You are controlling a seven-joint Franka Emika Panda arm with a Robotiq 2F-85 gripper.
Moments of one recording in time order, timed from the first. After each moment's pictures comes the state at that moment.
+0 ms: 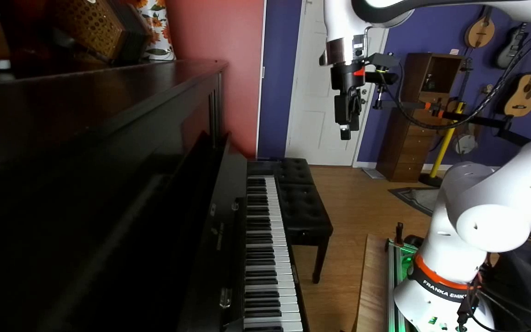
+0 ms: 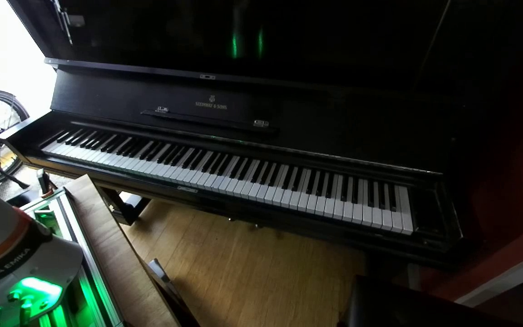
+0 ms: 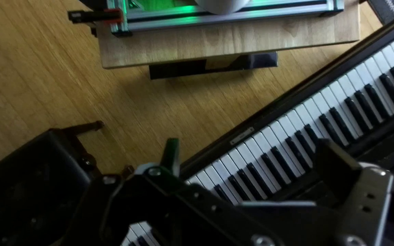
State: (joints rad) arm -0.06 -0.68 -0.05 -2.31 -0.06 1.39 -0.01
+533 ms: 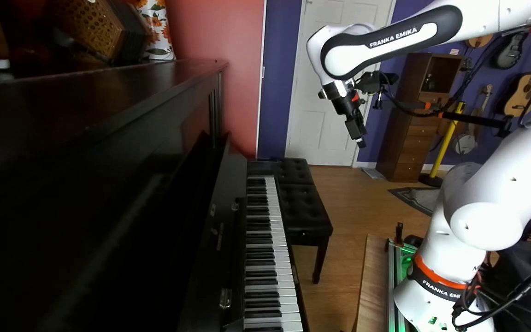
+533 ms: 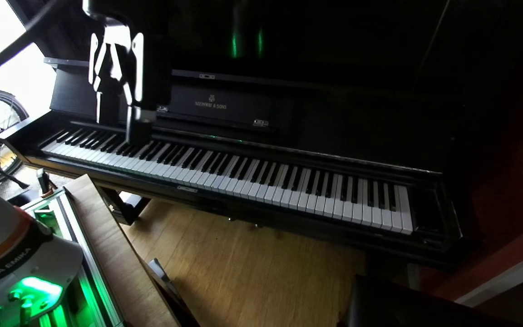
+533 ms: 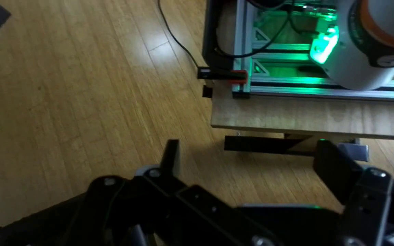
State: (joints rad) arm -0.12 -0.44 -0.24 -2.31 -0.48 1.42 -0.34
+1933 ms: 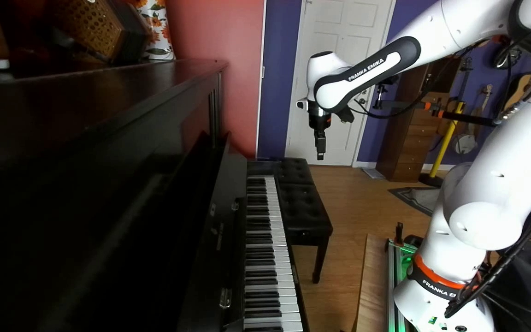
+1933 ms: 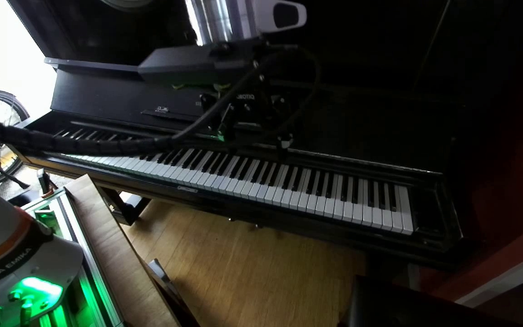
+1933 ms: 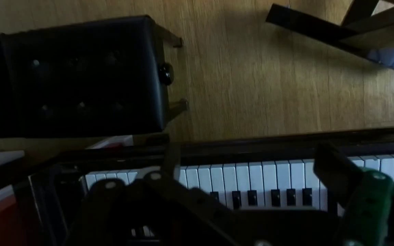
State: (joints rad) arm -0.13 -0.25 -0.37 -2.39 -0.39 2.19 -0.65
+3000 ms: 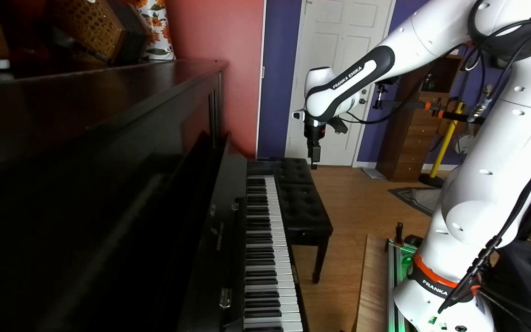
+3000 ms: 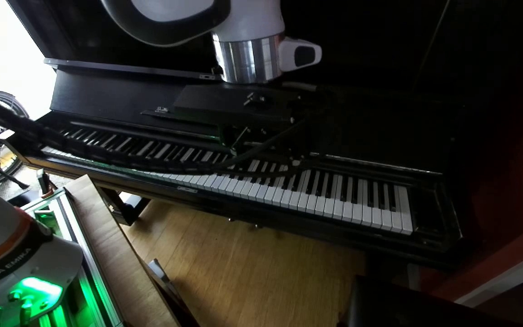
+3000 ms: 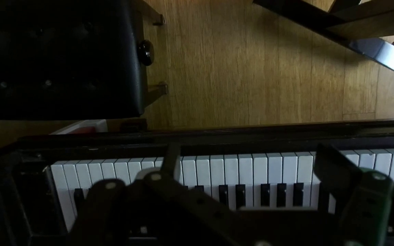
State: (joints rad) arm -0.18 -0.12 -0.36 -2.37 -0.23 2.29 -0.84
